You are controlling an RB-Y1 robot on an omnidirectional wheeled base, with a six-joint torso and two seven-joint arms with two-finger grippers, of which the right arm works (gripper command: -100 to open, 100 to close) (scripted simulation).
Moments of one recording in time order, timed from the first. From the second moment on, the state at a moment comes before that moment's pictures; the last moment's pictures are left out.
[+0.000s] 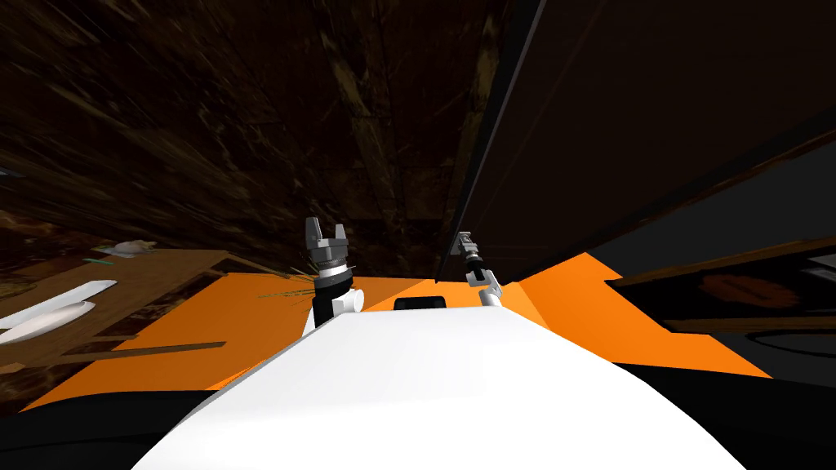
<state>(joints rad) -0.01 -0.08 -0.27 -1.25 0.55 -0.37 0.95</state>
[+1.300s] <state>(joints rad) -0.01 -0.12 -0.29 -1.24 0.37 -0.38 0.74</state>
